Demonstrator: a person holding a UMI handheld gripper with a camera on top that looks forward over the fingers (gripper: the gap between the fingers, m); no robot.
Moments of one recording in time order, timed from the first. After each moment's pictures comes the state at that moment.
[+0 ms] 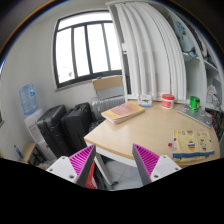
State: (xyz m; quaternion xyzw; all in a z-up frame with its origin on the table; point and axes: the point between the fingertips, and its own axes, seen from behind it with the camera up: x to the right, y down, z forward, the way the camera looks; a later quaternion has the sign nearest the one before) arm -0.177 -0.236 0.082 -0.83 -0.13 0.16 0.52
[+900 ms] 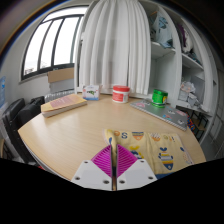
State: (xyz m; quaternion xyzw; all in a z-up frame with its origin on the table) arm 0.034 -0.096 -0.002 -0.84 -0.05 0.00 0.53
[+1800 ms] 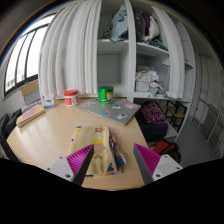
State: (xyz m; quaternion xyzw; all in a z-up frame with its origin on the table) arm 0.253 -0.141 0.029 -0.85 0.07 -0.05 0.52
